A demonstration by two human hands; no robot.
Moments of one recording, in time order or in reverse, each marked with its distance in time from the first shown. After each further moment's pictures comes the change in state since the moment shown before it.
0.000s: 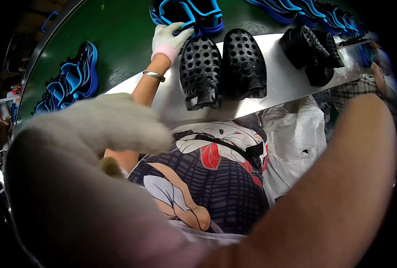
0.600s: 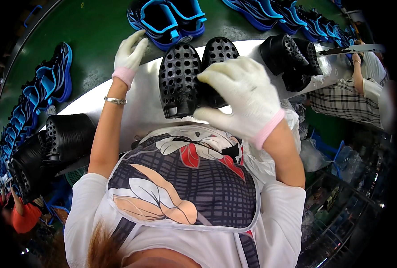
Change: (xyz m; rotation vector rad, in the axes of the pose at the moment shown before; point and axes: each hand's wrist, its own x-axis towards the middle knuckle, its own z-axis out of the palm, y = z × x) left_hand -0.016 -0.033 -0.012 -0.466 0.004 -0.075; right_hand -0.102 0.068 0.056 0.170 0.118 0.514
